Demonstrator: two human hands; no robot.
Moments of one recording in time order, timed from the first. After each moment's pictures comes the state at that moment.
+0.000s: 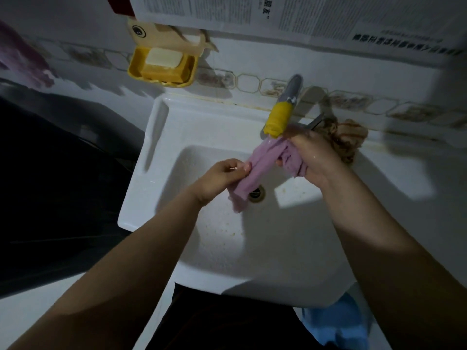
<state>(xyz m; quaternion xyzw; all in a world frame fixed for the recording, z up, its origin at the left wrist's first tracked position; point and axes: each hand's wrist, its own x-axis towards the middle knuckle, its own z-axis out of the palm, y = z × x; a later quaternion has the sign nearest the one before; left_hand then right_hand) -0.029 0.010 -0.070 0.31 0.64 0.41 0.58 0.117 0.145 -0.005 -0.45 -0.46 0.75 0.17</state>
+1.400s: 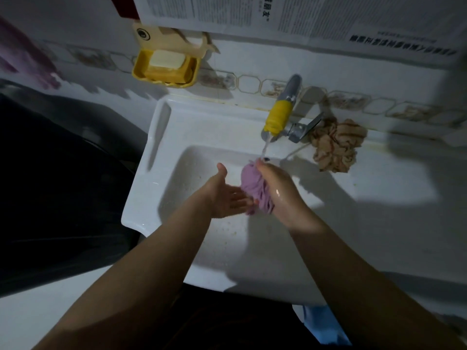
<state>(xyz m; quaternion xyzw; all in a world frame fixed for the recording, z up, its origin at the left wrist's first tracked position) -0.008 0.000 -0.065 -0.10 0.57 0.39 0.72 0.110 0.064 -0.030 -0.53 -0.47 0.70 0.09</state>
